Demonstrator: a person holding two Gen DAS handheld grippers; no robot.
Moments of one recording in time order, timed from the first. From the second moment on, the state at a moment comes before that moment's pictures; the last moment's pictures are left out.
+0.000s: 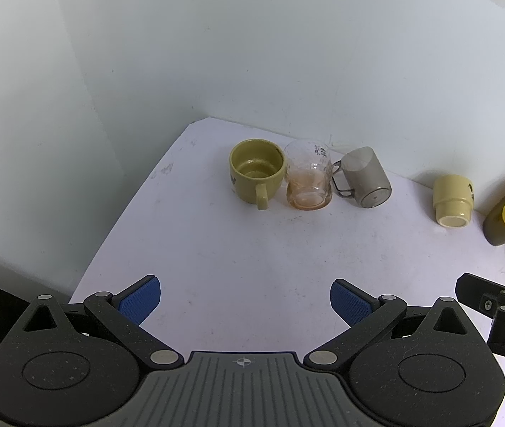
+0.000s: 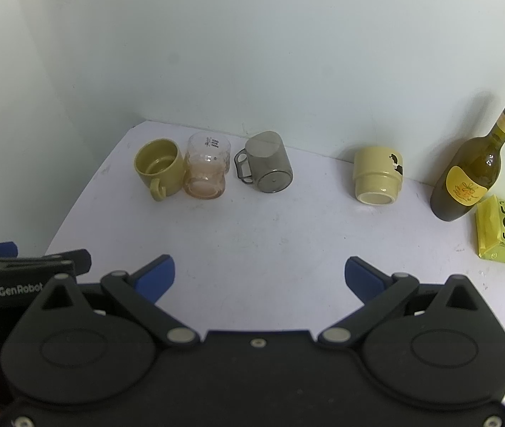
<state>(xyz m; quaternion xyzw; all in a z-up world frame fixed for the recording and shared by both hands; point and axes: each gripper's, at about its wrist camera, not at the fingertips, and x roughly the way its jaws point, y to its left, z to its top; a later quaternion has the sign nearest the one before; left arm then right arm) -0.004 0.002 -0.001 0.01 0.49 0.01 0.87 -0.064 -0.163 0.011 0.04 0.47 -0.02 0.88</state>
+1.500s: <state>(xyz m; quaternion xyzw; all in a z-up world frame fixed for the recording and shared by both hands) -0.007 -0.039 -0.017 -0.01 0.47 0.06 0.88 -0.040 -0.226 -0.026 0.06 0.47 -0.01 0.88</state>
